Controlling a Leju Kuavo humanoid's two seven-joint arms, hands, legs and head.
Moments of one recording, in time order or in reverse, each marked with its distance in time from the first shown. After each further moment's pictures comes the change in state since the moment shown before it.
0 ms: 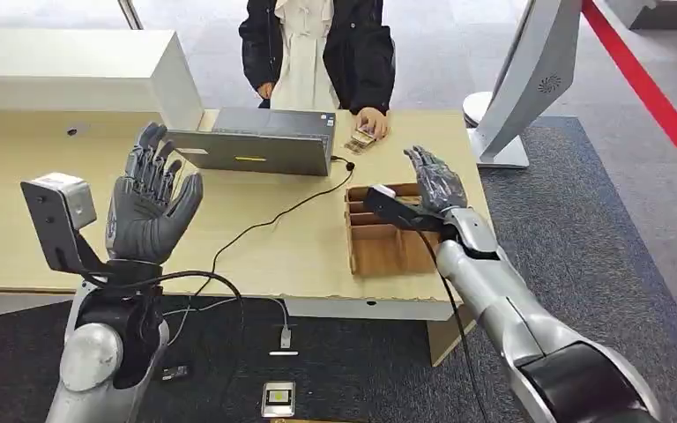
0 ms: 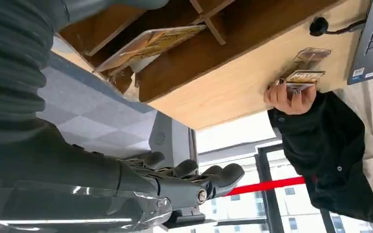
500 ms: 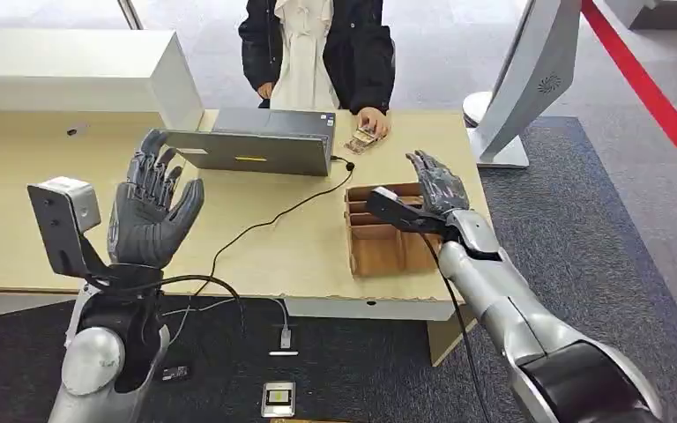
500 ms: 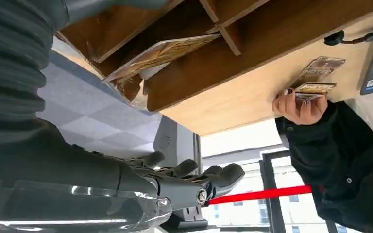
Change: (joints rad) left arm 0.017 0.000 0.000 -0.001 -0.014 0.005 0.015; right arm -0.004 -0.007 0.001 0.024 0.009 0.014 0.005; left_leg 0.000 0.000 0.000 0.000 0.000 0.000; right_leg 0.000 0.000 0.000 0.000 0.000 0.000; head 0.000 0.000
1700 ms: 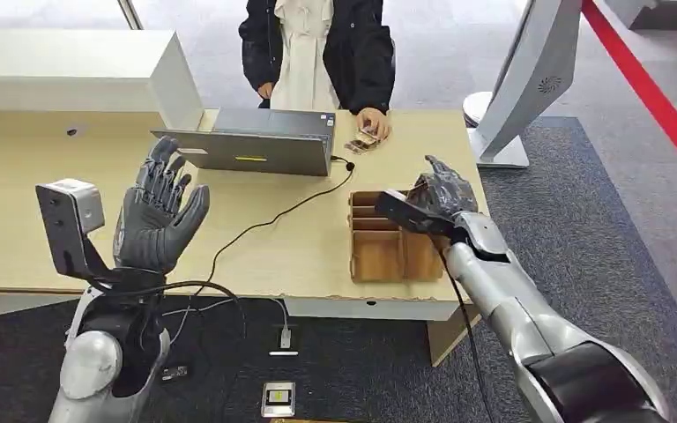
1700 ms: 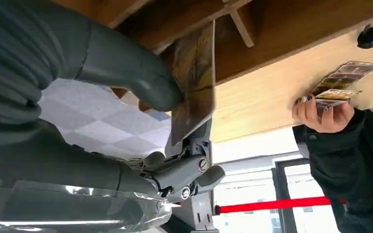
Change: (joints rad) left arm 0.016 0.002 0.000 -0.011 0.043 -0.028 0.030; right arm 0.002 -0.027 0.000 0.013 -0.015 0.020 0.019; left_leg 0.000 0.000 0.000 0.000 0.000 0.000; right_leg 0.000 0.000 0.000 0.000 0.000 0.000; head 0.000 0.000
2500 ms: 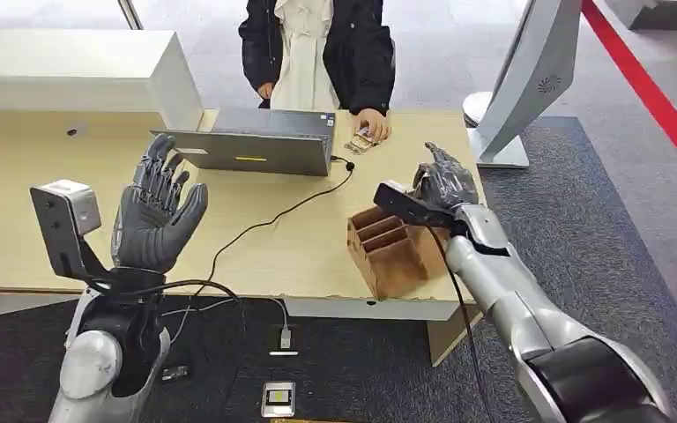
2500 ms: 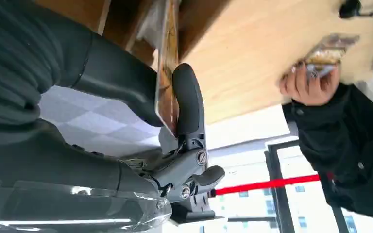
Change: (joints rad) left arm -0.002 -0.002 0.000 0.003 0.002 0.002 -0.030; right arm -0.035 0.005 0.002 -0.006 -0.005 -0.060 -0.027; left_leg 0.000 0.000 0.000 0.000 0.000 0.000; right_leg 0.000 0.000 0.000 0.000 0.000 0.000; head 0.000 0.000
